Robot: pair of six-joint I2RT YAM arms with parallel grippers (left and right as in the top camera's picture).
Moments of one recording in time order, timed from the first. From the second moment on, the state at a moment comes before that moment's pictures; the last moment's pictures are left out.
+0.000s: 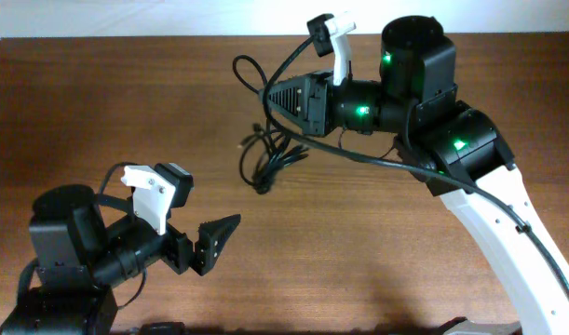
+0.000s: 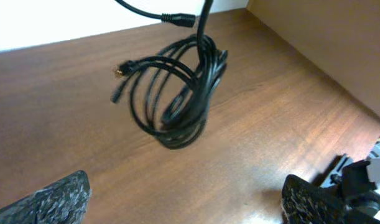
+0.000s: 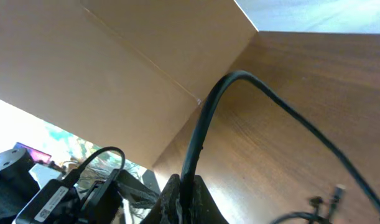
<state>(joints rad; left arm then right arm) 0.05 0.81 1.23 -1.07 0.73 0.20 0.51 1.52 1.75 -0.55 -0.75 0.58</state>
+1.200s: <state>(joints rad) 0.05 0.81 1.23 -1.01 0.73 0.24 0.70 1.52 1.75 -0.33 -0.75 0.88</state>
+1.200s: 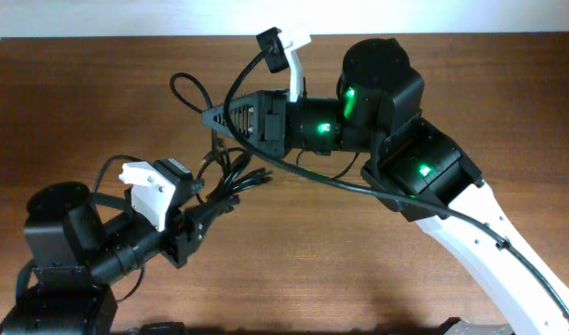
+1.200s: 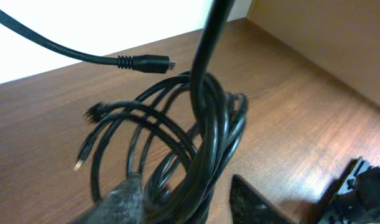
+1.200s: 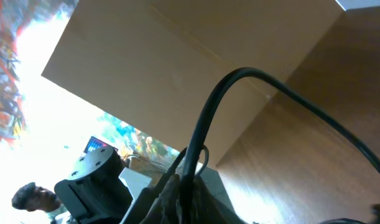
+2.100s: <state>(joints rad) 0.05 0.81 1.23 -1.00 0.73 0.23 0.60 1.60 1.76 -0.63 -0.75 0.76</state>
